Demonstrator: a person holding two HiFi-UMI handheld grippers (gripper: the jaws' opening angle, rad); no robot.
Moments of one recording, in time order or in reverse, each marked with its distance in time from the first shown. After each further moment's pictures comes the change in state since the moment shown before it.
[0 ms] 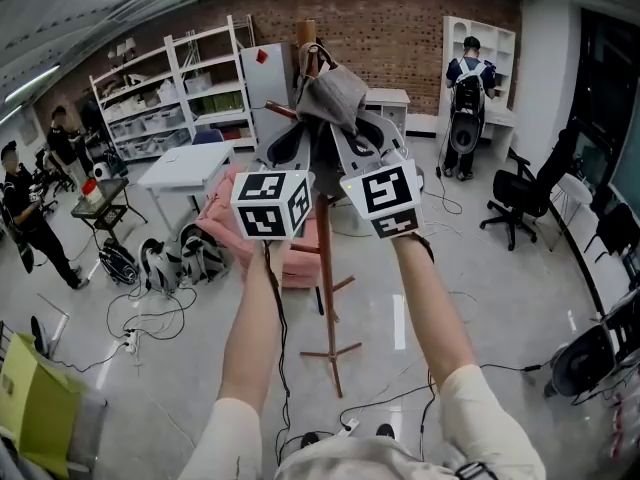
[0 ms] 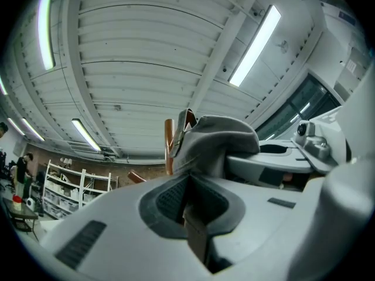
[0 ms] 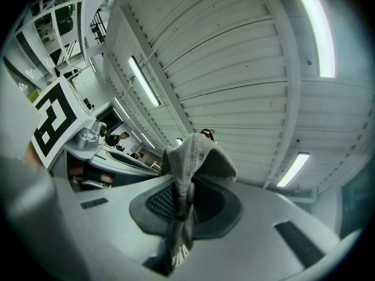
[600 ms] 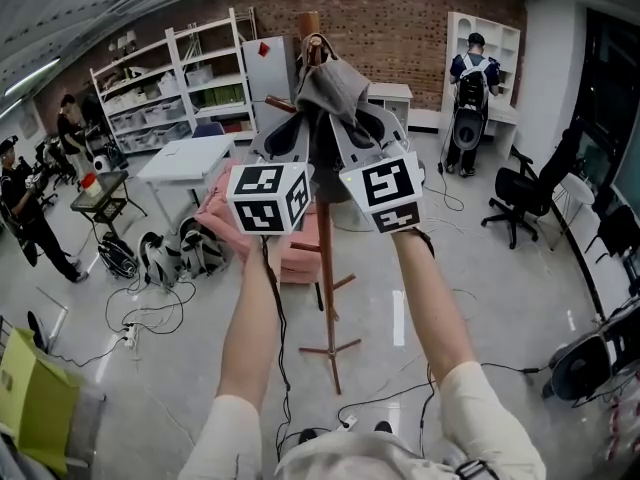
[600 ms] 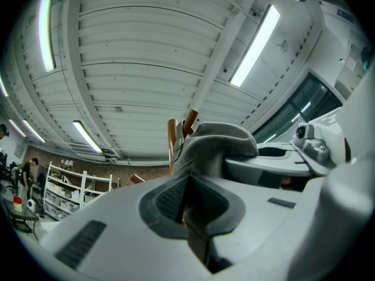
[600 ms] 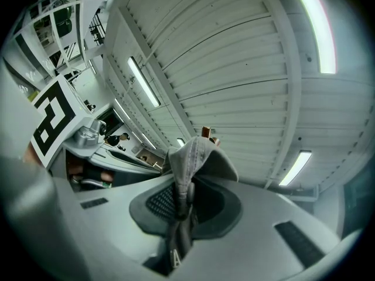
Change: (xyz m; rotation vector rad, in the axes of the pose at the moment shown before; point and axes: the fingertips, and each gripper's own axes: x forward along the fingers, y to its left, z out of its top) left arm 0.006 0.005 0.007 0.008 -0.016 0.014; right arm 0.009 -0.004 0.001 0.011 -0.005 0.012
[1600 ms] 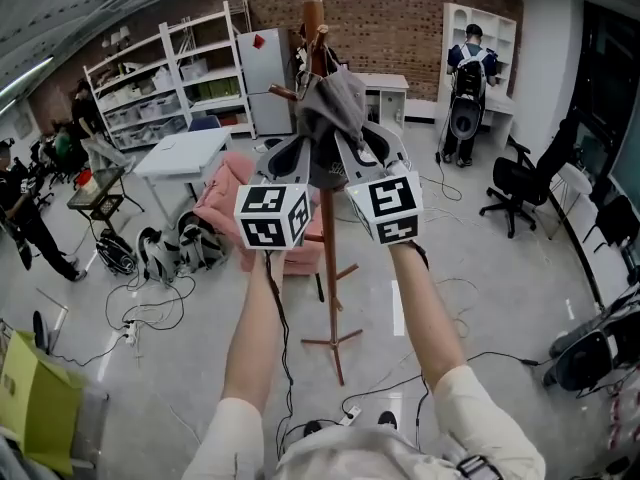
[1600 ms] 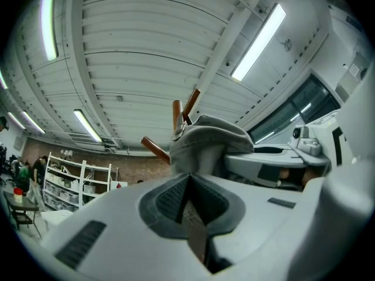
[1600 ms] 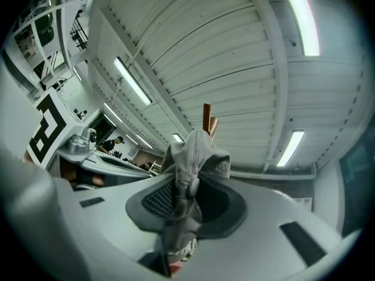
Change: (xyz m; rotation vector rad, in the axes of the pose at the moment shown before) left arm -0.021 -0.003 -0.059 -0.036 0.082 -0.024; right arm -0.017 0.018 -0.051 0.138 0.059 -0.037
